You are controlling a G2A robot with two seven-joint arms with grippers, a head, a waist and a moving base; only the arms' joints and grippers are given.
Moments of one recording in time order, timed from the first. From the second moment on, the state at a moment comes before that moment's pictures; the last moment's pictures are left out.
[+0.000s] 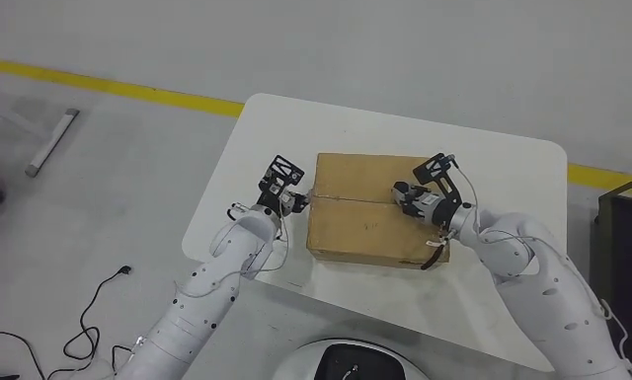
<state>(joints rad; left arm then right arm) 0.89 -1.30 -0.95 -1.36 1.46 0.02 -0.27 -1.05 -0.98 1.25 -1.64 -0.65 -0.31 0.64</state>
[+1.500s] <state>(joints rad) 0.95 -1.32 -1.03 -1.32 1.59 0.02 -0.32 -1.01 -0.99 1.23 -1.61 -0.65 -0.34 0.68</state>
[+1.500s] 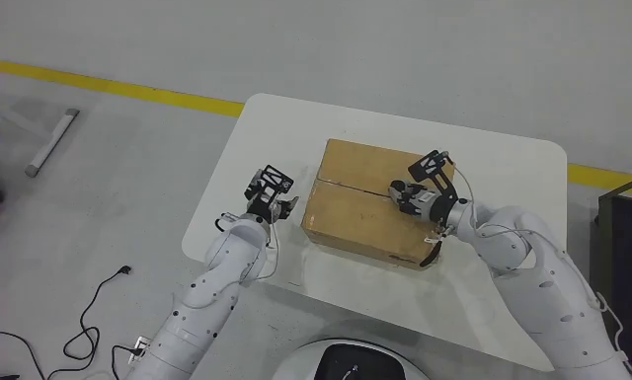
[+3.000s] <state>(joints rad) 0.80 -1.38 -0.99 -1.09 1.52 -0.13 -0.08 -0.98 -1.00 1.21 -1.59 -0.66 -0.32 0.71</state>
